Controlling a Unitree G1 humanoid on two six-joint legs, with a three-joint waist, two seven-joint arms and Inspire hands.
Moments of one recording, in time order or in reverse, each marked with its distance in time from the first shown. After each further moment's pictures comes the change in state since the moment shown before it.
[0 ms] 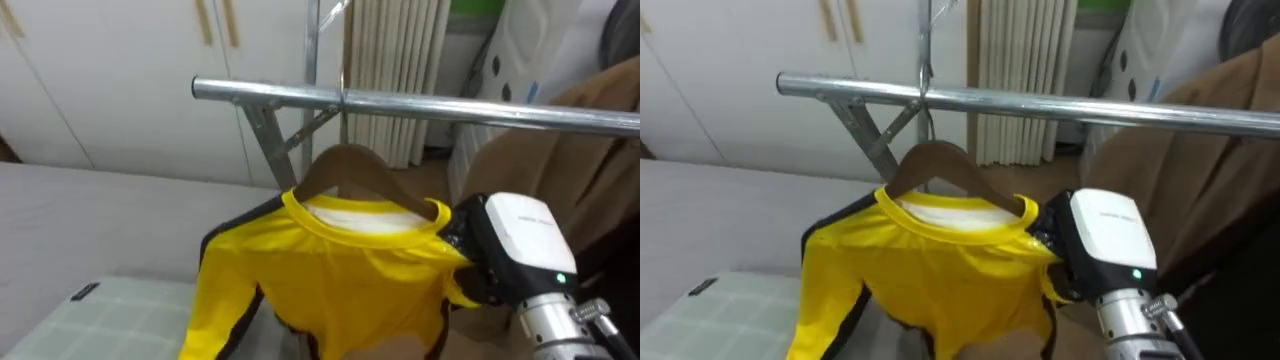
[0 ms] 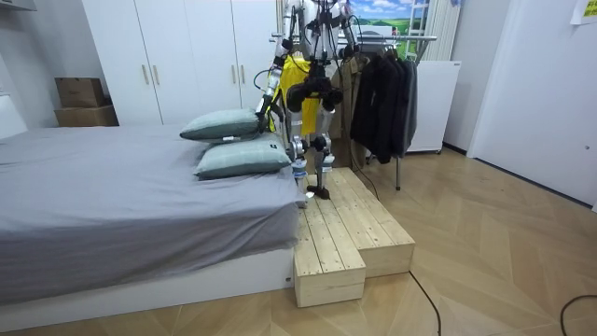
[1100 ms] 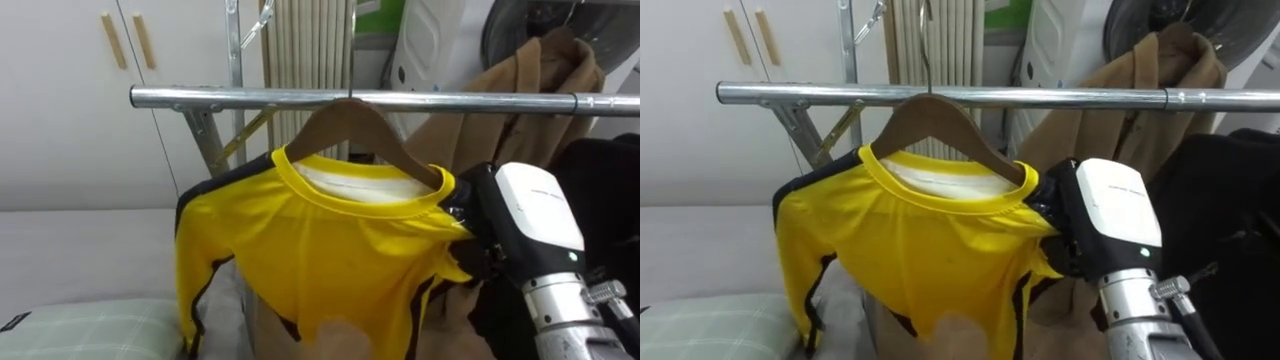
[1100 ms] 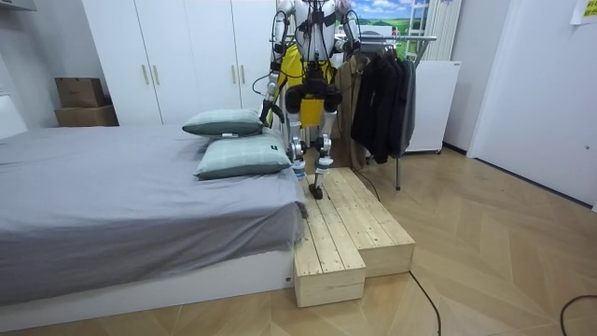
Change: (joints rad) left arm 0.083 -0.010 -0.030 -0.001 -0.042 -0.109 -0.015; right arm -0.029 -0.005 -0.033 -0.055 0.088 -0.029 -0.008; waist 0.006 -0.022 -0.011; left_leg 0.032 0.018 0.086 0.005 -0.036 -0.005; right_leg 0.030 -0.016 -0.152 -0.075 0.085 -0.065
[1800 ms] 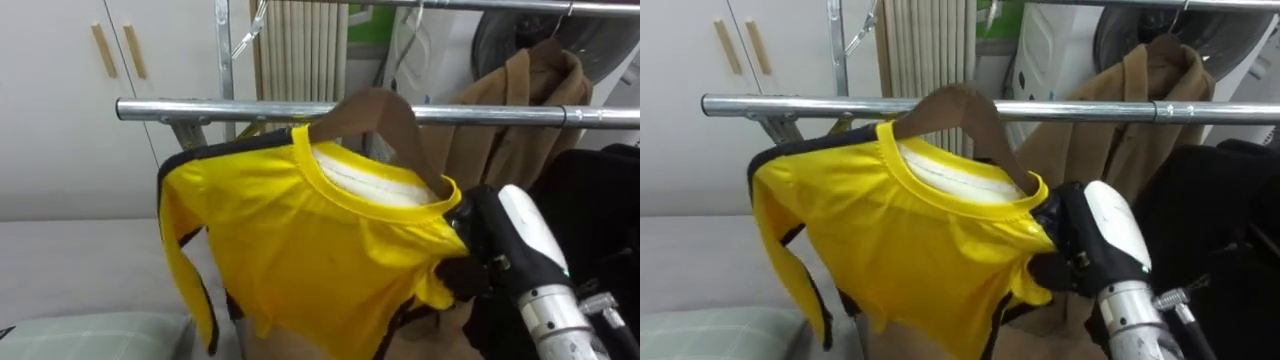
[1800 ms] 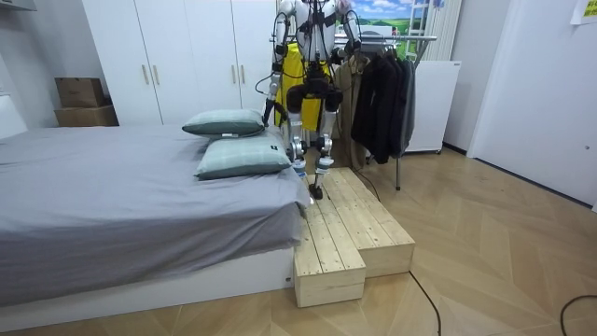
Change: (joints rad) left arm -0.006 -0.001 0.002 -0.064 0.005 -0.079 -0.006; right arm -0.002 -0.007 -0.009 0.185 0.392 0.002 0.126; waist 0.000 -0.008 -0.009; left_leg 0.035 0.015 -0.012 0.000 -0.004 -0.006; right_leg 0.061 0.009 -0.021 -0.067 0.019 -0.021
